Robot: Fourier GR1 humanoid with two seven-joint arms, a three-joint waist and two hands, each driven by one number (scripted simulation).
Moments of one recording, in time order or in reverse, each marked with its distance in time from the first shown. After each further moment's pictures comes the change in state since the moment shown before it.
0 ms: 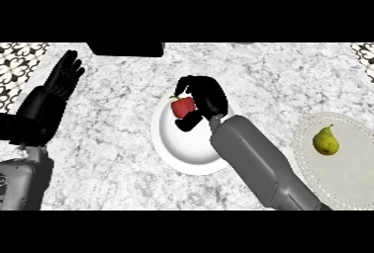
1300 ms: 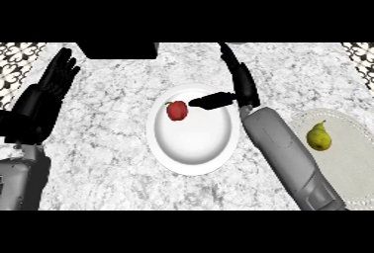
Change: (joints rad) left arm -0.010 -0.008 0.032 -0.005 -0.007 0.002 0.035; right arm 0.047 -0.098 -0.174 0.017 -0.645 -0.117 -0.391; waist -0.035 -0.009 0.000
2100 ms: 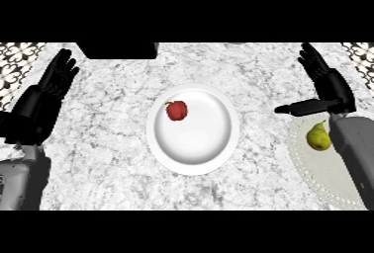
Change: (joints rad) left arm 0.004 -0.011 0.014 0.006 -0.012 -0.012 -0.015; right arm 0.186 -0.344 -0.230 0.006 -0.084 0.425 -0.226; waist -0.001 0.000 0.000
